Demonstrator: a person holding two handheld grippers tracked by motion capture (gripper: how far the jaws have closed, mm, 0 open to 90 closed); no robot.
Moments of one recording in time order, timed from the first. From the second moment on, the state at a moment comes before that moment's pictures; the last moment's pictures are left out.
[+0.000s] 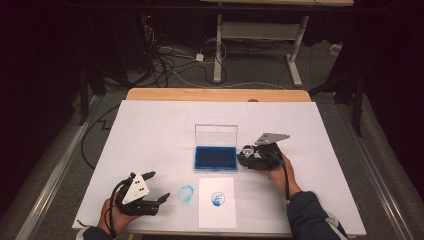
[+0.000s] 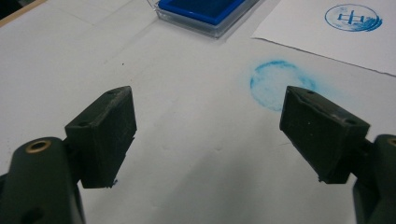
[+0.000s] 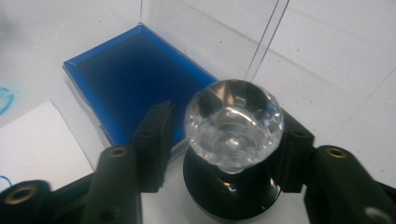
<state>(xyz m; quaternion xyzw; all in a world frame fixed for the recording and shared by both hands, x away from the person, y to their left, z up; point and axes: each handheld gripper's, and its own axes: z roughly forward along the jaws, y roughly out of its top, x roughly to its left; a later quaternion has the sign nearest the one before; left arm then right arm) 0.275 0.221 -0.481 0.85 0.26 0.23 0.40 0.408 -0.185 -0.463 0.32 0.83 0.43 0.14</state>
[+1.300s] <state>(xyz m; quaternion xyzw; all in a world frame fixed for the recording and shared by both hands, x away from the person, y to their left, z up) 0.272 0.221 -0.478 0.85 0.25 0.23 0.40 0.386 -0.175 -0.438 0.27 0.83 0.42 0.24</state>
